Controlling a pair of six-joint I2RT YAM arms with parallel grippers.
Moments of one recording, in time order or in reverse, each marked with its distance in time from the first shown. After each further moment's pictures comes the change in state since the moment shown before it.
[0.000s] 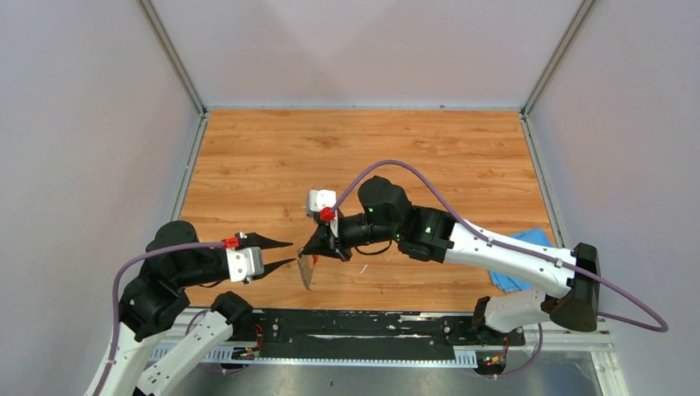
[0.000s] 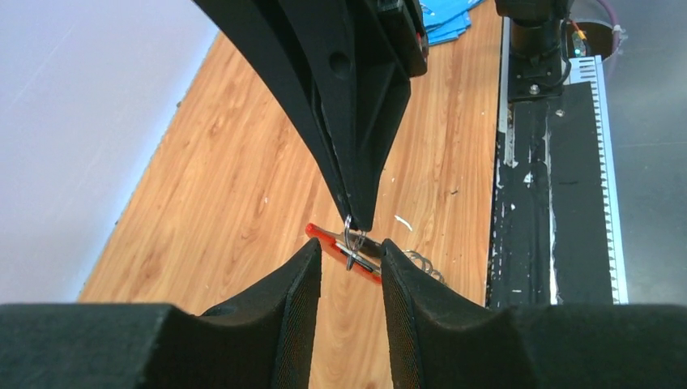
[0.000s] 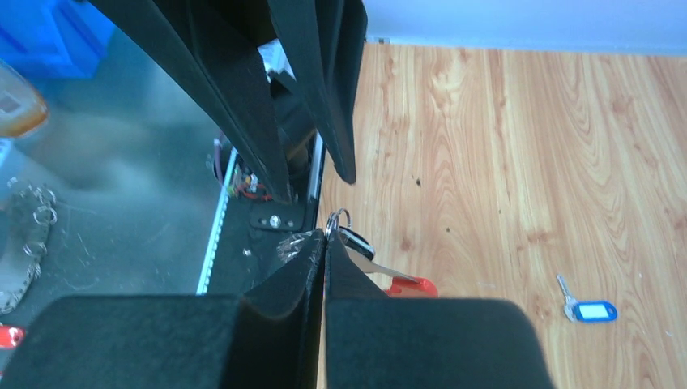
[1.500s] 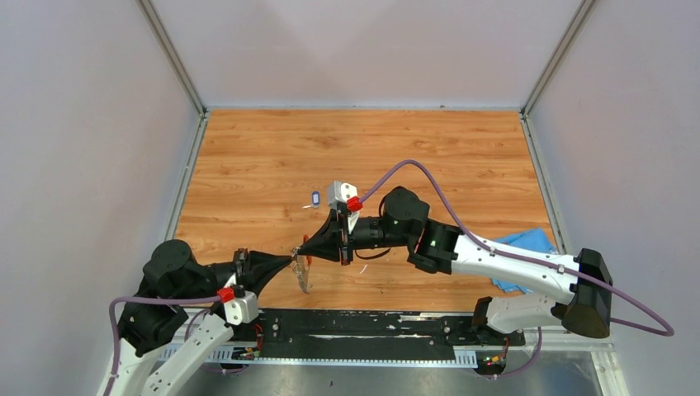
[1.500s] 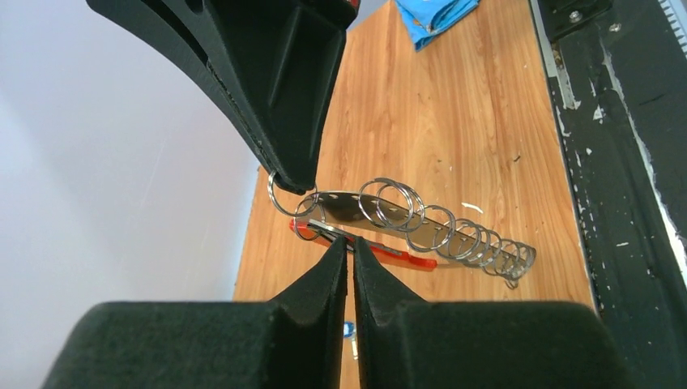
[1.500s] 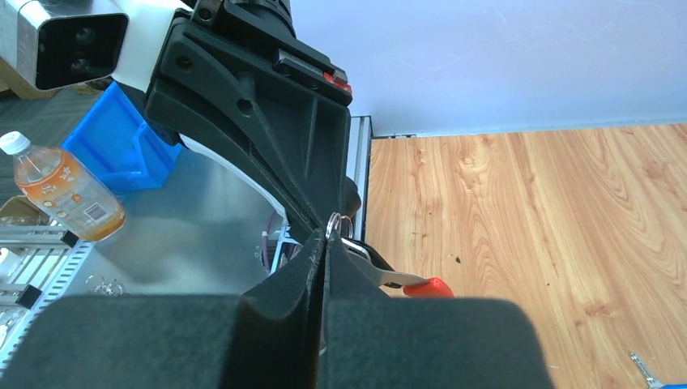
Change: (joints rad) left arm 0.000 -0.155 -0.112 0.001 0.076 0.394; right arm -0.004 -0.097 -0.232 0.489 -0.034 0.294
